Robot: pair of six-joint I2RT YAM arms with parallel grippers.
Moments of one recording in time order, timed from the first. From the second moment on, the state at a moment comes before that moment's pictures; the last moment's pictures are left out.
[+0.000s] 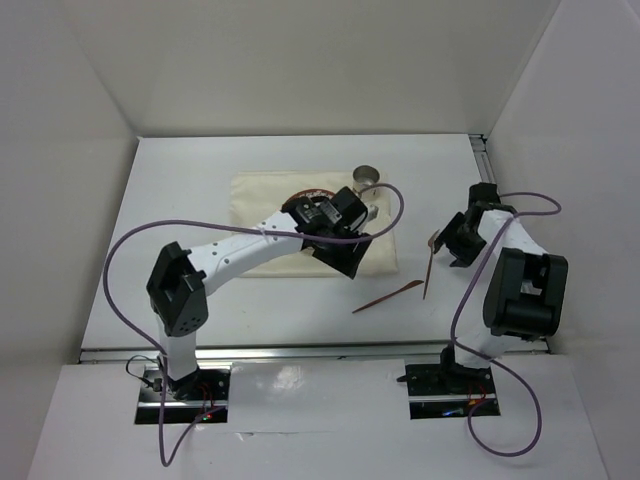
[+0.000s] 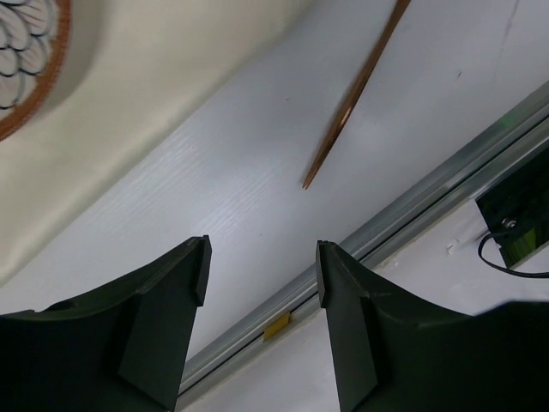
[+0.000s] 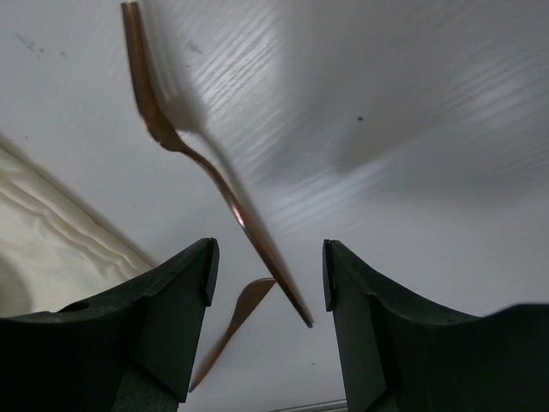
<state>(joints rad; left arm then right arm) -0.92 1.88 1.70 -0.90 0.06 -0.35 -0.23 1.58 1.02 -0.69 -0.05 0.54</state>
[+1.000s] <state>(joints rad) -0.53 1.51 1.75 -0.94 0.20 -0.40 0.06 1.69 1.18 -0.78 0.30 0.57</state>
